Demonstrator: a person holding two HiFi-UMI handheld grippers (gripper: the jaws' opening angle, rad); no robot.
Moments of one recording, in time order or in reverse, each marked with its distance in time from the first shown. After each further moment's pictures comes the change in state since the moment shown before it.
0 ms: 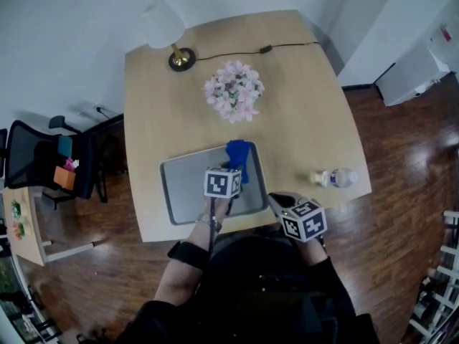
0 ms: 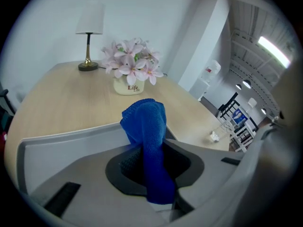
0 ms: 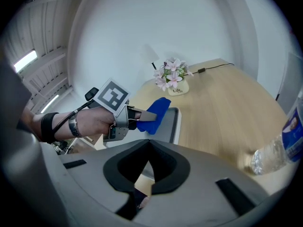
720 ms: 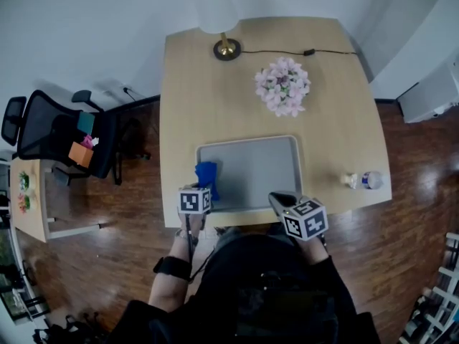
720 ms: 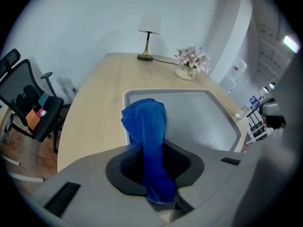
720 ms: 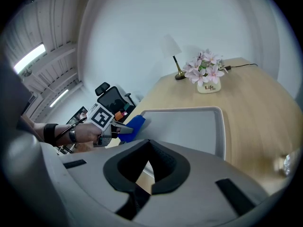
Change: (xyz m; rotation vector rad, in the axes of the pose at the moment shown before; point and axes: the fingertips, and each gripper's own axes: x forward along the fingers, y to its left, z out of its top) left arm -0.134 0.192 -0.153 -0.162 0.074 0.242; right arm 0.062 0.105 0.007 -0.079 0.036 0.086
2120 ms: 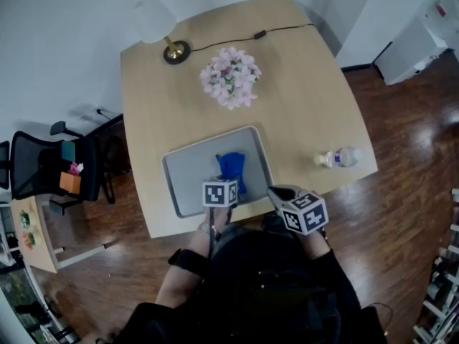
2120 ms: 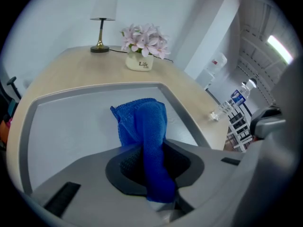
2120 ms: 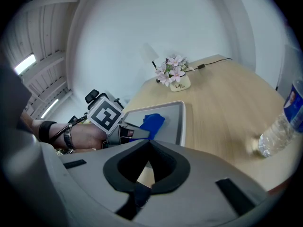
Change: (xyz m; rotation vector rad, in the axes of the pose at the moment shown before) left arm 0.061 -0.208 0.033 0.112 0.062 -0.210; right arm -0.061 -0.073 -0.035 0.127 -0.044 -0.076
